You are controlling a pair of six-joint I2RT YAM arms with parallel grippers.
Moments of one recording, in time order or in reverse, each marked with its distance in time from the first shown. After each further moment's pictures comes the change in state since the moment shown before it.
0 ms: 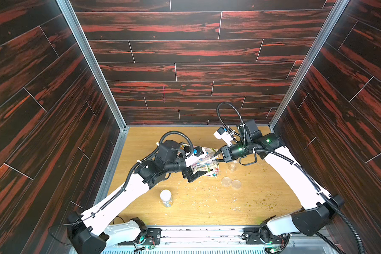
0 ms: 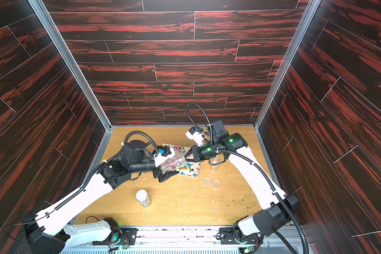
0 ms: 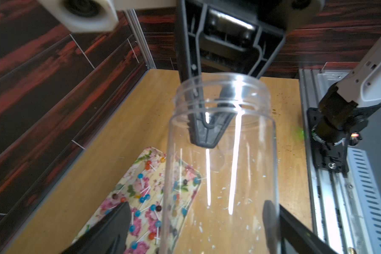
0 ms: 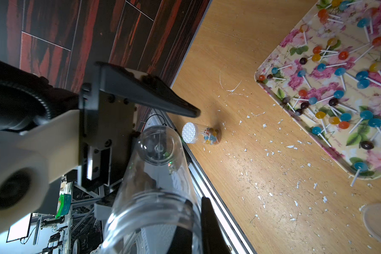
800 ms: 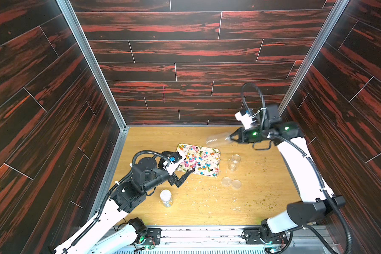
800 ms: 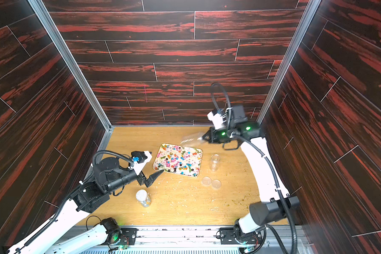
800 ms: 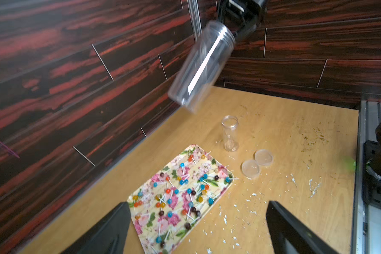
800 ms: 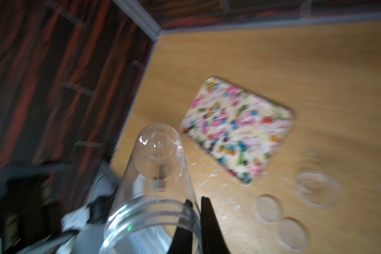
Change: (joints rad) left arm 0.000 -0.365 -0.254 0.092 -0.261 -0.150; right arm -0.273 0.106 0.288 -0.100 0.319 -0.041
